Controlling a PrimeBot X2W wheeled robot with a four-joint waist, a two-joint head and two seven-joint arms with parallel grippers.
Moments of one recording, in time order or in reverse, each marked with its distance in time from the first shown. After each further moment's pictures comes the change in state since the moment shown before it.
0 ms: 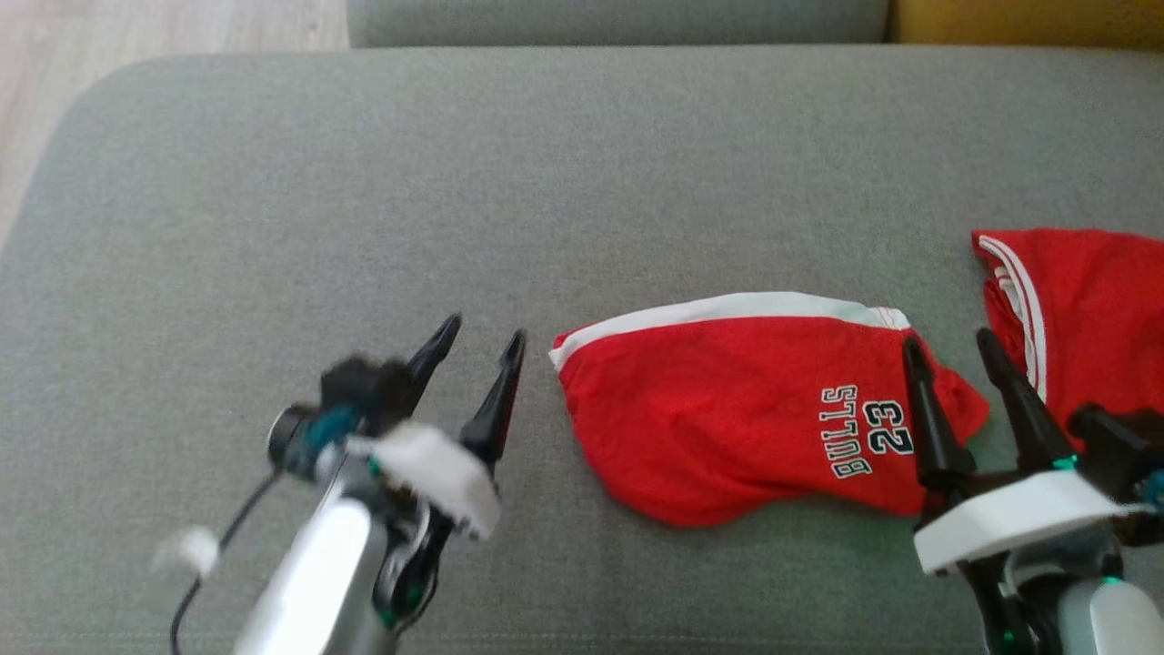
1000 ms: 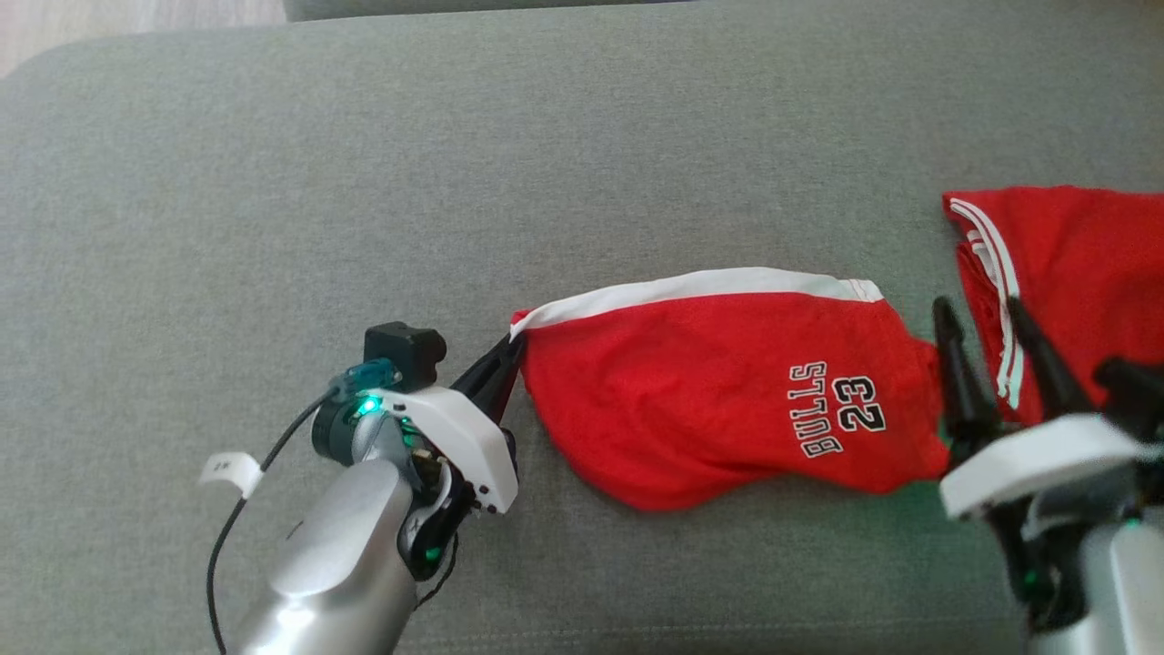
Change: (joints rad) left arm -0.256 -0.032 -0.158 0.433 -0.218 -0.070 0.001; right arm -0.132 -0.032 -0.047 0.152 0.037 0.000 -0.002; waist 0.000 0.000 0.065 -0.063
